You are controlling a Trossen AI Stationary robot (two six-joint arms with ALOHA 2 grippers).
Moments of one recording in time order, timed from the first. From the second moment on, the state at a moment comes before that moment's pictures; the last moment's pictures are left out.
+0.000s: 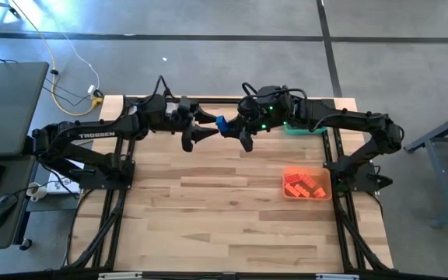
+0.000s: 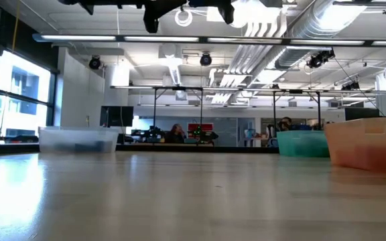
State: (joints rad) left arm 0.41 1.21 0.89 0.33 0.33 -0.34; right arm -0.18 1.52 1.49 -0.37 -0.24 0.28
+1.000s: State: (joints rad) left arm 0.41 1.21 0.89 0.46 0.33 -0.40; right arm -0.18 1.57 1.49 -0.20 -0.30 0.31
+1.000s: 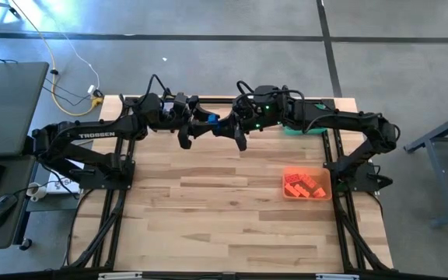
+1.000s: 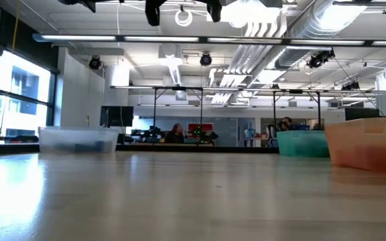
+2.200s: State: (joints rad) left arm 0.74 1.15 0.89 -0.59 -0.21 -0.13; right arm -0.23 1.57 1.49 -0.40 -0.16 0.31
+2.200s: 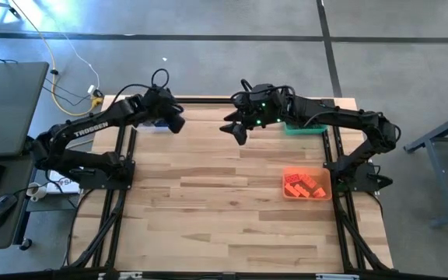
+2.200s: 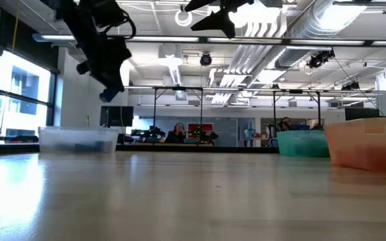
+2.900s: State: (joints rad) left arm 0.98 1.47 0.89 -0.63 -0.27 -0.21; right arm -0.24 1.57 1.49 -0.40 -0.17 0.31
